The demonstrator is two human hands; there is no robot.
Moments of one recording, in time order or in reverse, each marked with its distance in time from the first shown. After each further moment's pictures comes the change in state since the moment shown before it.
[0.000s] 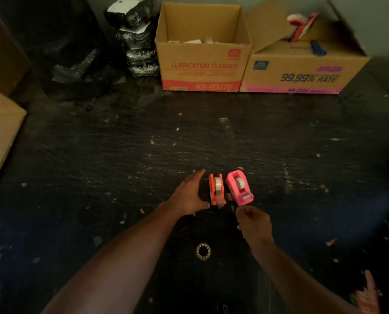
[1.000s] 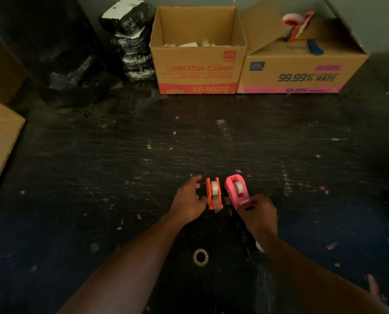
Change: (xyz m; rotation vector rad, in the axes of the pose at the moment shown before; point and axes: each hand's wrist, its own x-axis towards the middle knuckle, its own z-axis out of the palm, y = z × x) left_hand -0.003 0.016 0.013 -0.180 0.171 -0.105; right_hand 0.048 -0.004 -0.014 -0.384 0.102 -0.210
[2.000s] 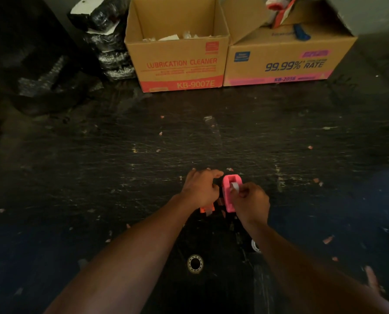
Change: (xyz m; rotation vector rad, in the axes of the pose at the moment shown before) left_hand 0.041 0.056 0.016 0.419 -0.150 0.316; right_hand 0.013 -0.026 -0.004 0.111 0.169 -0.028
